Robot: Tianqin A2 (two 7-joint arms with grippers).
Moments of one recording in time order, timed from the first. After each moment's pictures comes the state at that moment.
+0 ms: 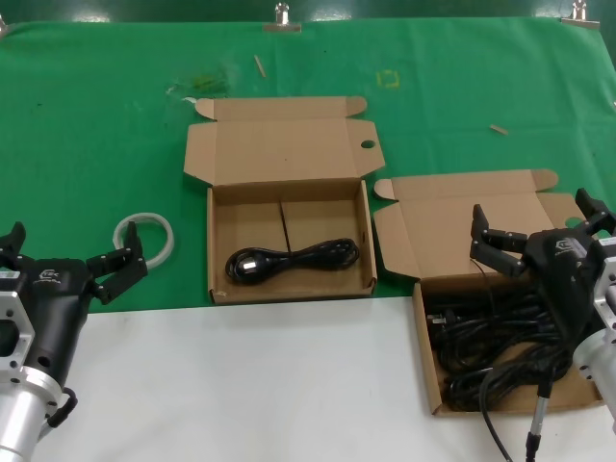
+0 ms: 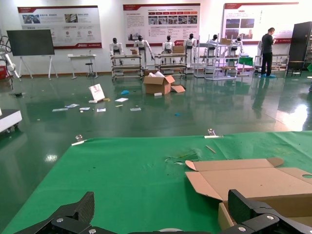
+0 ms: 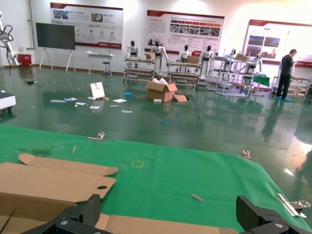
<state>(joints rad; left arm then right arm) 0.00 -0.30 1.60 -1.60 -1.80 0.00 0.00 0.04 0.29 -1.62 1.55 1.78 -0.03 -0.03</state>
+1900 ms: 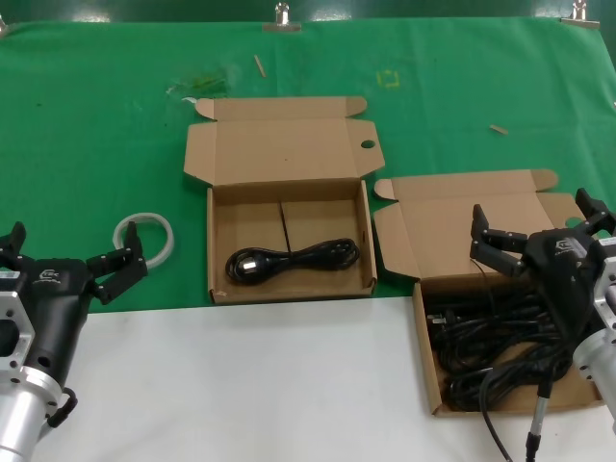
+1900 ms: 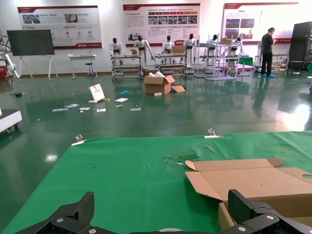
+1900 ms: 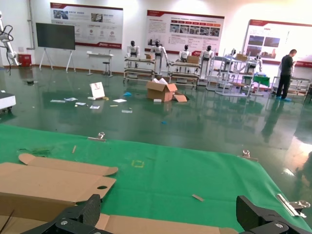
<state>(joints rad) 0.00 -0.30 1.60 -1.60 -1.80 0.00 0.00 0.04 0.29 -1.62 1.55 1.78 -0.03 -0.03</state>
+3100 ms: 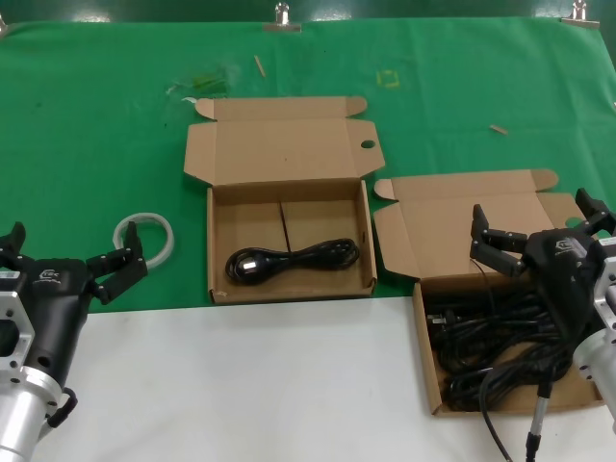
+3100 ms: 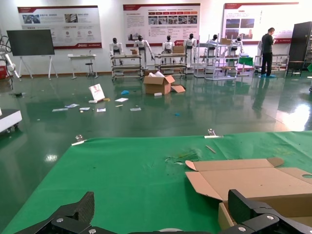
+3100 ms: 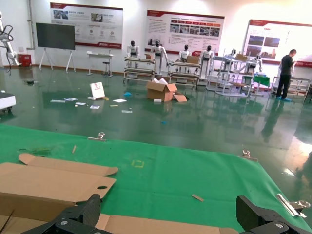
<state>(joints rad) 0.00 -0.30 1.60 -1.60 -1.80 0.00 0.00 0.04 0.29 -1.62 1.55 1.78 -0.03 -0.03</state>
